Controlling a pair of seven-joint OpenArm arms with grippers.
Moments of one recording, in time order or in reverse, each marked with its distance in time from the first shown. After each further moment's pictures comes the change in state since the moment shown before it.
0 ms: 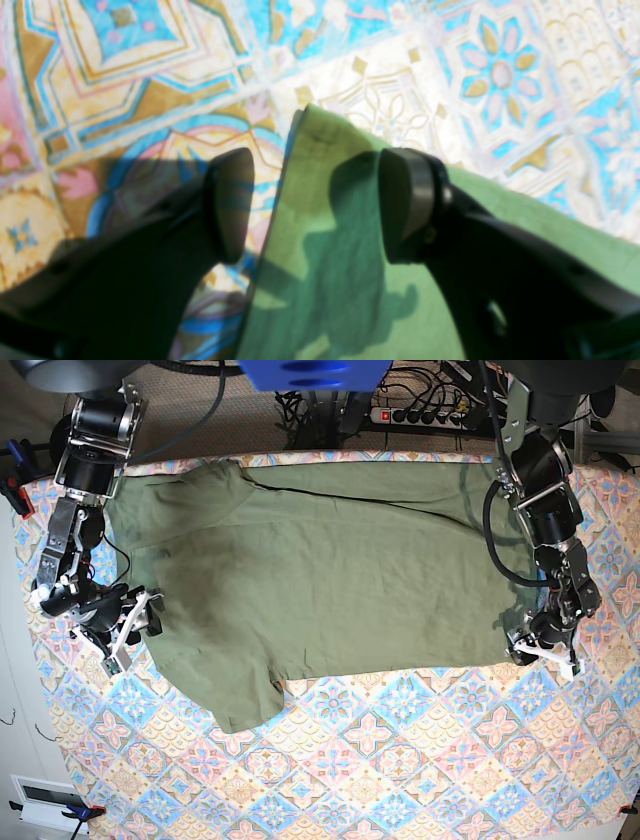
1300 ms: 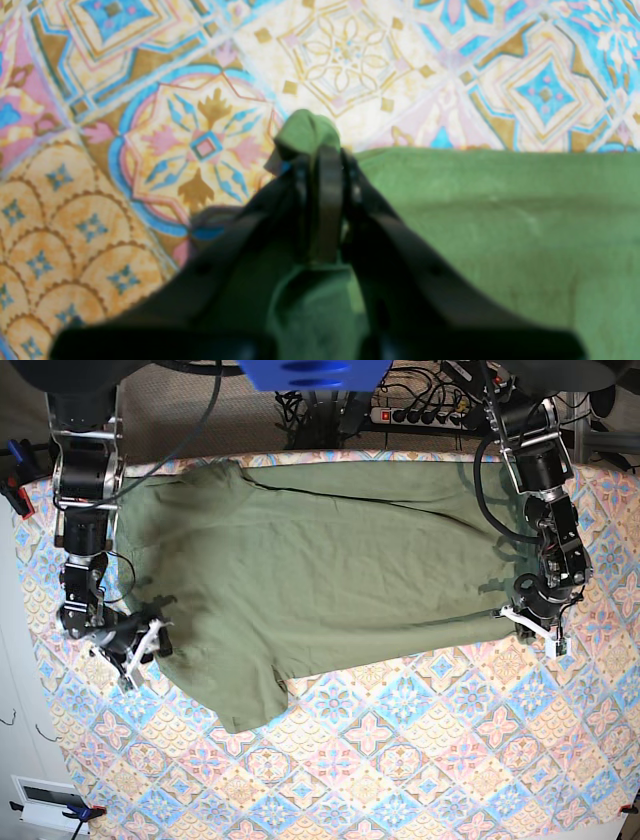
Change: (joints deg) left arm 15.4 1.1 4.5 24.1 -0.3 -0.7 2.5; right arm 17.8 3.1 -15.6 -44.0 -16.7 0.0 37.6
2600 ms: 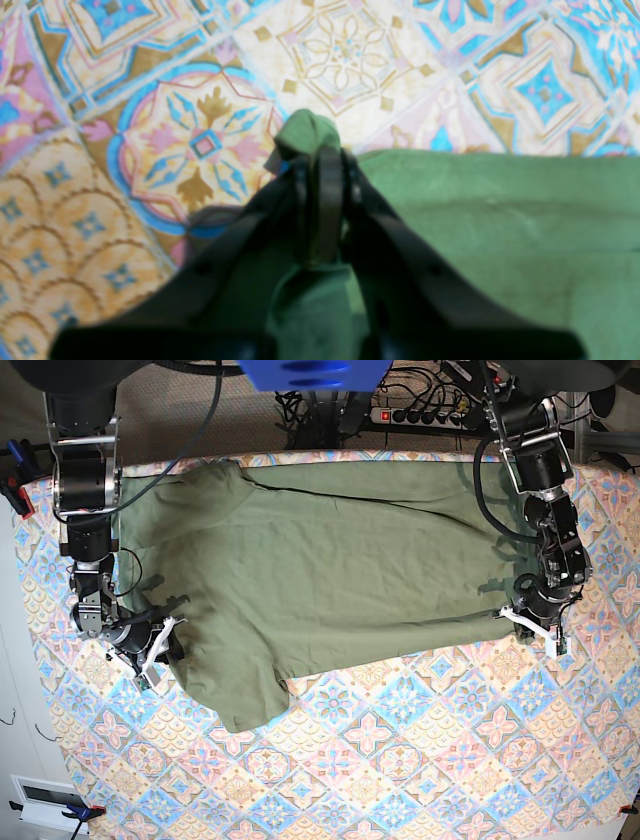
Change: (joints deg) left arm 0.1 0.2 0.0 0.0 -1.5 0.2 0.0; right arm 2.6 -0.2 -10.4 -7.4 0.6 -0.2 12.1
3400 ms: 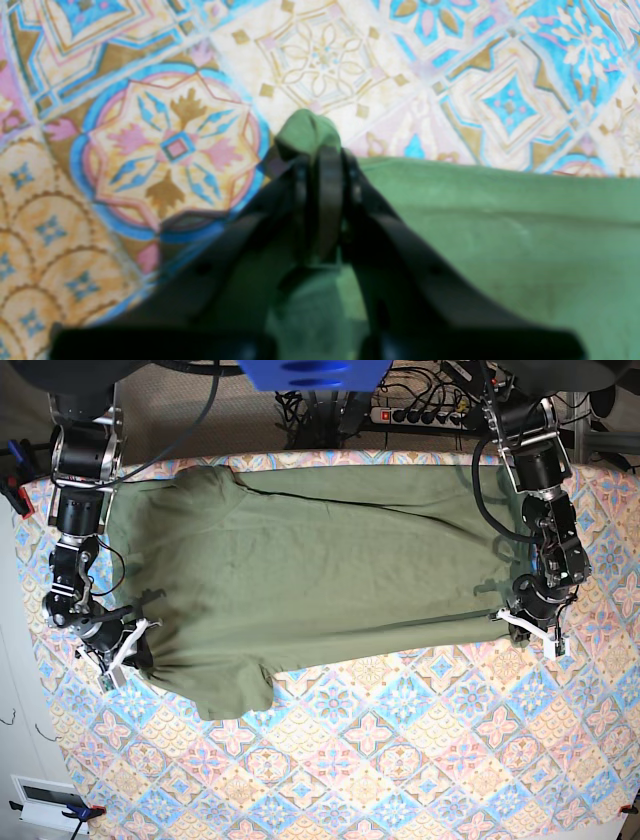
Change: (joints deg) left arm 0.7 0.3 -0.2 1.3 -3.8 -2.2 0.0; right arm -9.7 1.0 18.4 19.1 0.0 0.6 -9.9
